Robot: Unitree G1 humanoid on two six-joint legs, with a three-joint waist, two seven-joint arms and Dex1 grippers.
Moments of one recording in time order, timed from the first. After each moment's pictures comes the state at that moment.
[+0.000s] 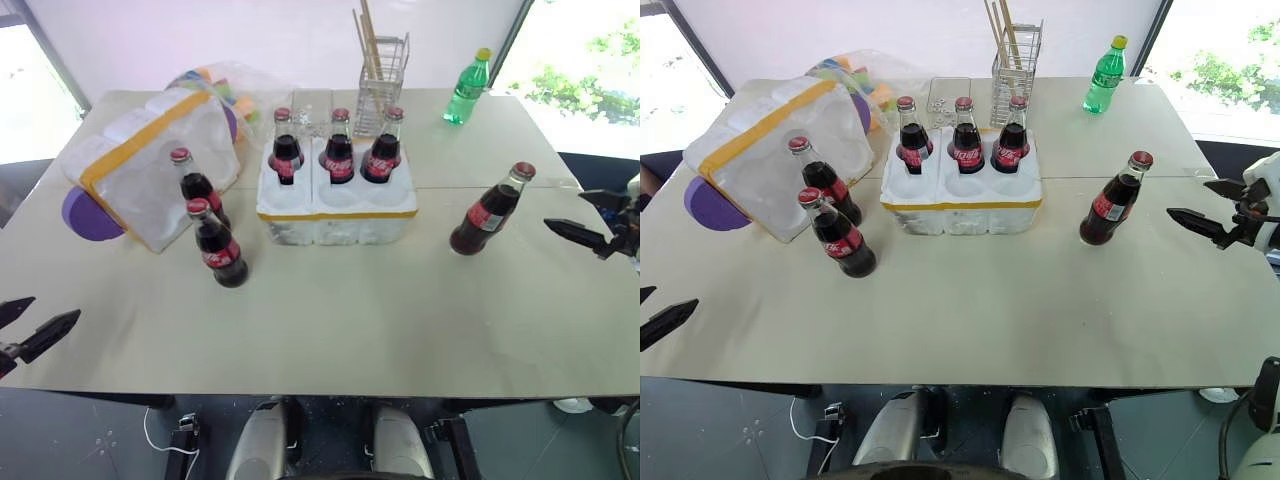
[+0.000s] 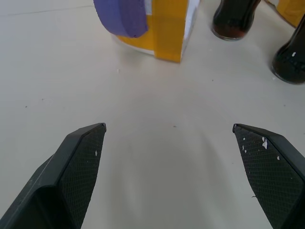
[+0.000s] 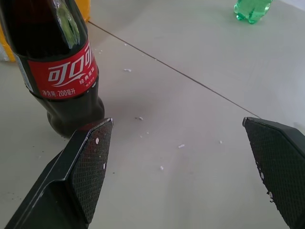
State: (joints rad) left arm 0.41 0.82 0.87 -0.08 -0.62 0.51 -0.95; right arm -0.65 -1.06 -0.28 0.94 0.22 0.00 1.22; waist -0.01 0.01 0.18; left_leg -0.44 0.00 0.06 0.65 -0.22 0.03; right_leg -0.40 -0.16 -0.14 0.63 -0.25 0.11
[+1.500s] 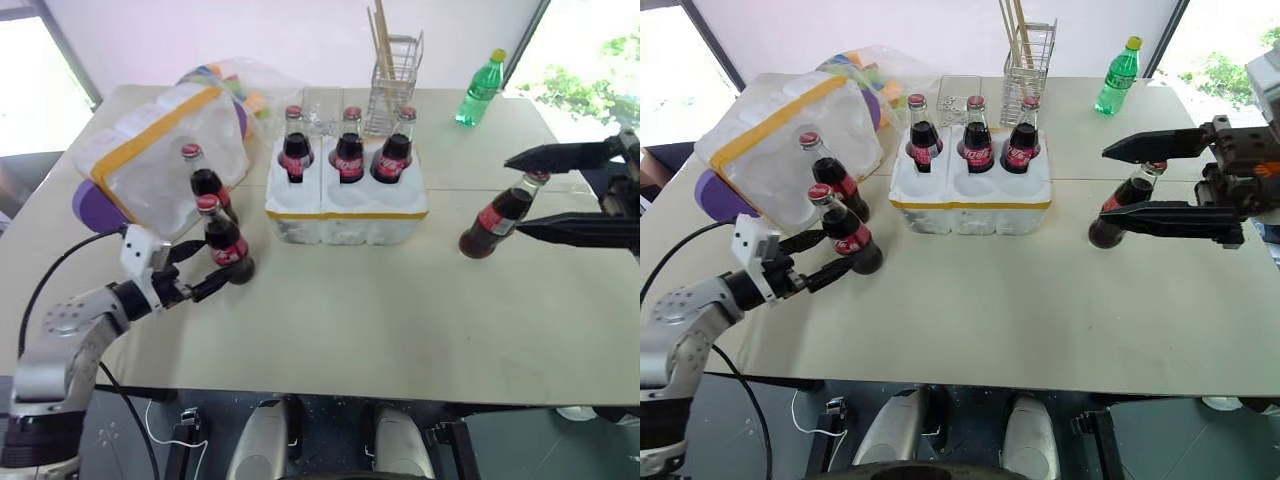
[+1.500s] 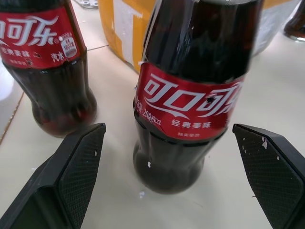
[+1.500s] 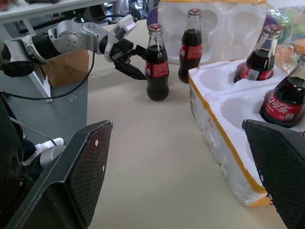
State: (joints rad) left arm -0.09 0.64 0.24 -0.19 -0.51 0.44 -0.80; right arm -0.57 -1.24 -0.40 -0.19 0.89 0.91 1.38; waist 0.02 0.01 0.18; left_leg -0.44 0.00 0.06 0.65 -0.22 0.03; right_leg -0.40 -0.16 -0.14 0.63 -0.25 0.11
